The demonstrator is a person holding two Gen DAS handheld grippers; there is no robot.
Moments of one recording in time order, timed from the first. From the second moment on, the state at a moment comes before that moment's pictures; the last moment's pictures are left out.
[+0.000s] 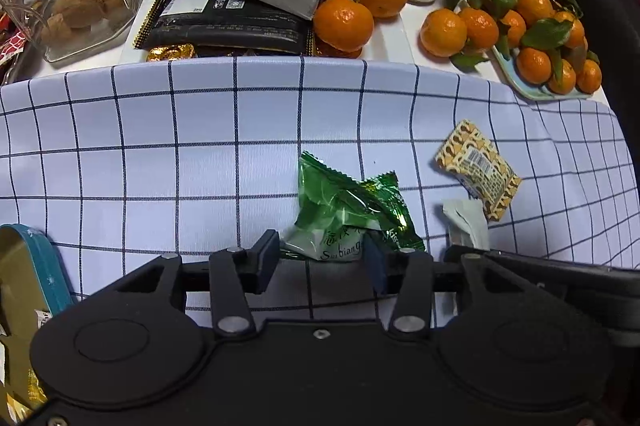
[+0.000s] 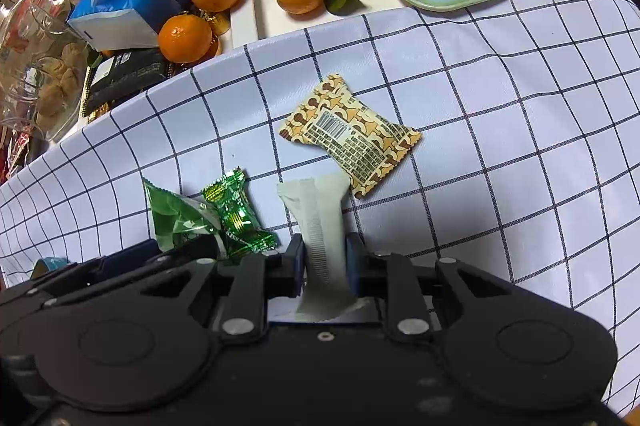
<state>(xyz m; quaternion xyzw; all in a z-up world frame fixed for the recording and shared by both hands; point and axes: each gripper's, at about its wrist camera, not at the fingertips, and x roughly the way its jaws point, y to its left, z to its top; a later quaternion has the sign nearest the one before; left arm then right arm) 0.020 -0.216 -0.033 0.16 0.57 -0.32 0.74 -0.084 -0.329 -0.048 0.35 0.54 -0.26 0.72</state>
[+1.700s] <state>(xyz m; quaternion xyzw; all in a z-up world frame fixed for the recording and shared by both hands) 0.035 -0.196 -0.050 0.06 0.66 -0.25 0.71 -0.090 -0.311 -0.041 0.27 0.58 -0.22 0.74</state>
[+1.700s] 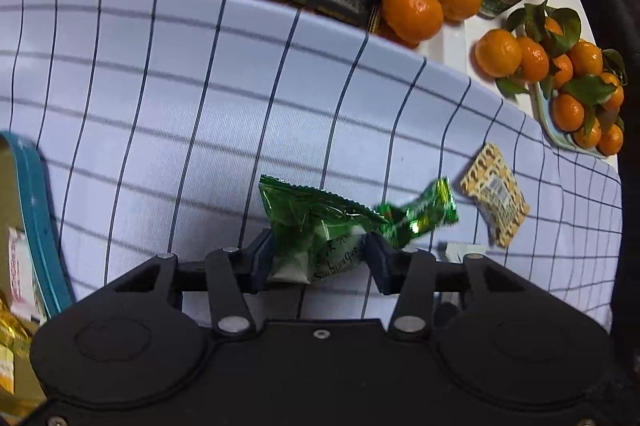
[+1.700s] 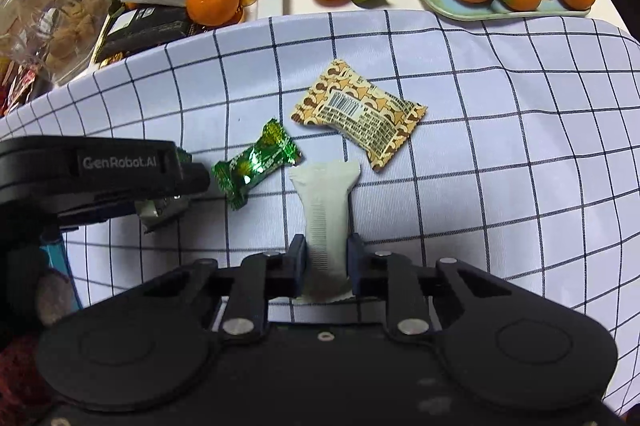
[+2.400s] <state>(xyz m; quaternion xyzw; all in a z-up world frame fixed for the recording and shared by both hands) 0.008 -0.162 -0.049 0.08 0.69 -0.23 0.69 -0.130 -0.250 -0.041 0.23 0.57 -0.22 0.75</state>
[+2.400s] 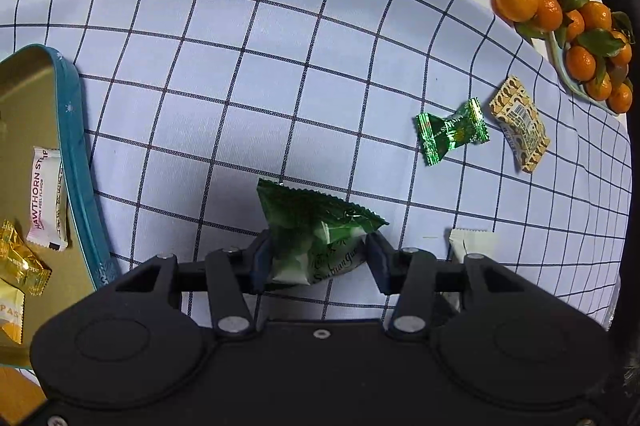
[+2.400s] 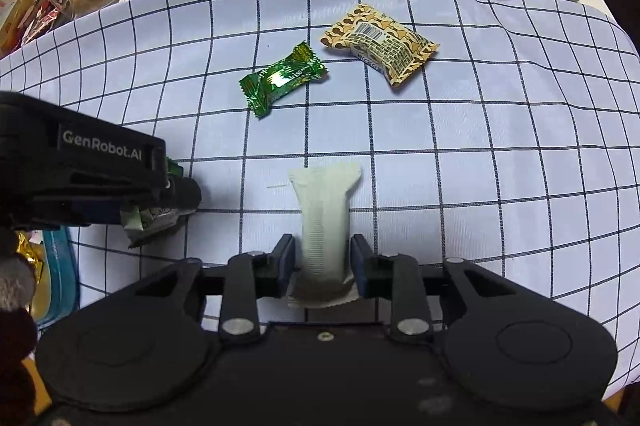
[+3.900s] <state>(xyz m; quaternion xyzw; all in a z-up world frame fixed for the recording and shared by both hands) 0.076 0.044 0.028 0.02 0.61 -0.07 0.79 -0.043 -0.116 0.026 0.23 0.49 -0.15 0.83</state>
